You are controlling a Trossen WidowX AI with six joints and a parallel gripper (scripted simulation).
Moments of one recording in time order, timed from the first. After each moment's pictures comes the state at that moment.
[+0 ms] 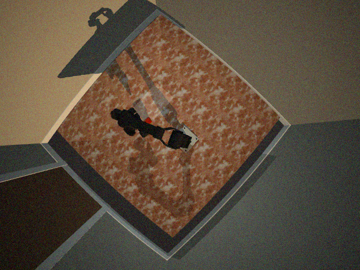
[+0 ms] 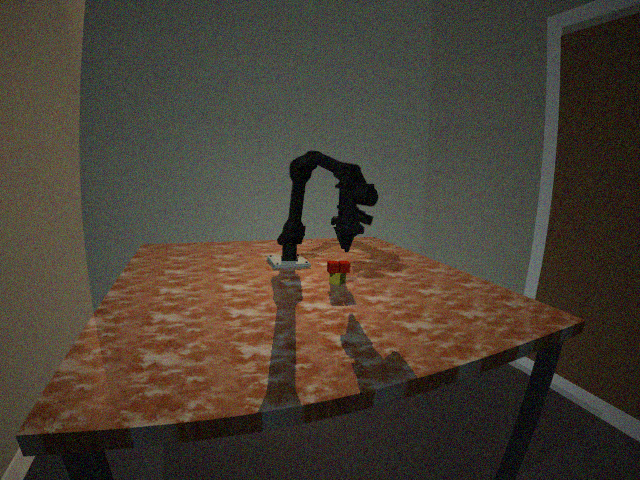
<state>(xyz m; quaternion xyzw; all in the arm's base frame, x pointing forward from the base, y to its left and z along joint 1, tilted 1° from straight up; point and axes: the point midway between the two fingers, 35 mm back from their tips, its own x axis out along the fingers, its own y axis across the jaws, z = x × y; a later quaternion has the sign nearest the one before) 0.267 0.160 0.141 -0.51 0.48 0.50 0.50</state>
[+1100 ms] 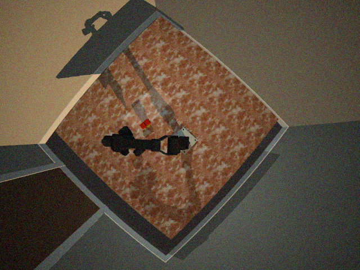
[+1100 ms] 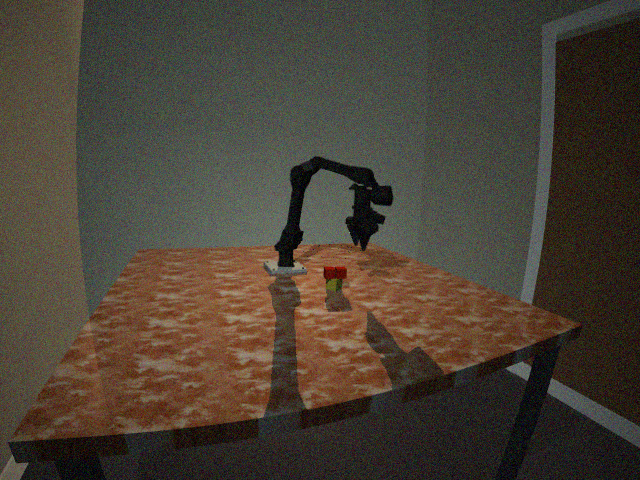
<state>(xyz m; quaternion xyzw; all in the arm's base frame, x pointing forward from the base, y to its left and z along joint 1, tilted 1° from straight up) 0.198 0.242 0.156 -0.51 0.48 0.51 0.50</state>
